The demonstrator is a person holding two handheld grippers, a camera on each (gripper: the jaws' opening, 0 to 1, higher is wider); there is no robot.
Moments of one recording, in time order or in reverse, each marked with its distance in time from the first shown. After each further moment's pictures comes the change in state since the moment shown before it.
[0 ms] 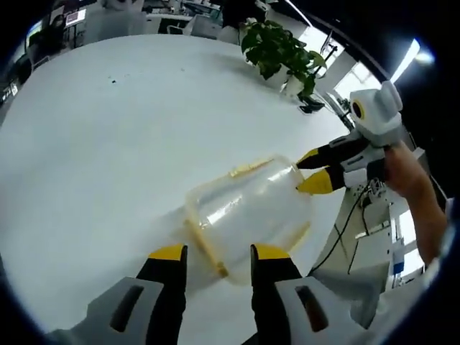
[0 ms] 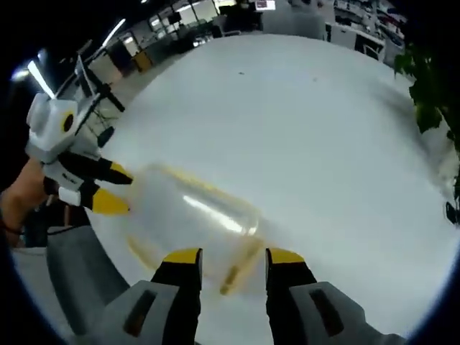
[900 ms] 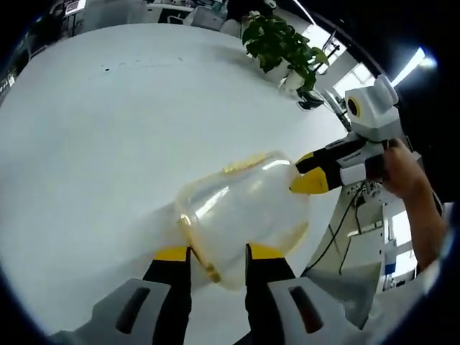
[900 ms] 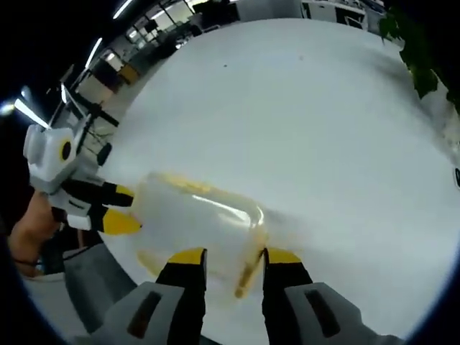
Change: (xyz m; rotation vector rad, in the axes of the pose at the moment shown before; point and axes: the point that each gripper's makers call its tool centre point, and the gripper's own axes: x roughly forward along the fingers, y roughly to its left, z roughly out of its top) left arm 0.008 -0.009 -0.001 -0.011 0.045 -0.024; right arm 0.001 0.008 -0.001 0.113 0.032 0.014
